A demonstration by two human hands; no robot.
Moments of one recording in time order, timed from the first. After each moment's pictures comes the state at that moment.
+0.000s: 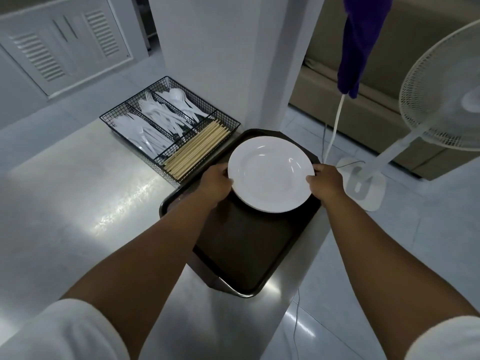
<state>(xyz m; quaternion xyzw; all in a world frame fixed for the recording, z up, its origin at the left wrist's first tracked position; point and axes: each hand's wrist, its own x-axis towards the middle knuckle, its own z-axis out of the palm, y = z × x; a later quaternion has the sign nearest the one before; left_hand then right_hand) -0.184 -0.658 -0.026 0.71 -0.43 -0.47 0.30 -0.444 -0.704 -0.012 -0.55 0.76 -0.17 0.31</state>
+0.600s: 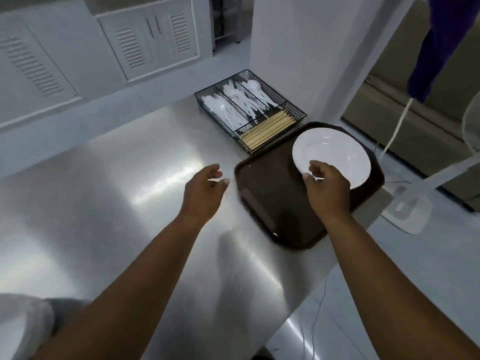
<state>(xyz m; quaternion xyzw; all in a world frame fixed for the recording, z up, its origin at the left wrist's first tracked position) -0.076 -0.415 0.046 0.74 -0.33 -0.34 0.47 -0.305 -0.520 0.054 -0.69 0.61 -0.30 0.27</state>
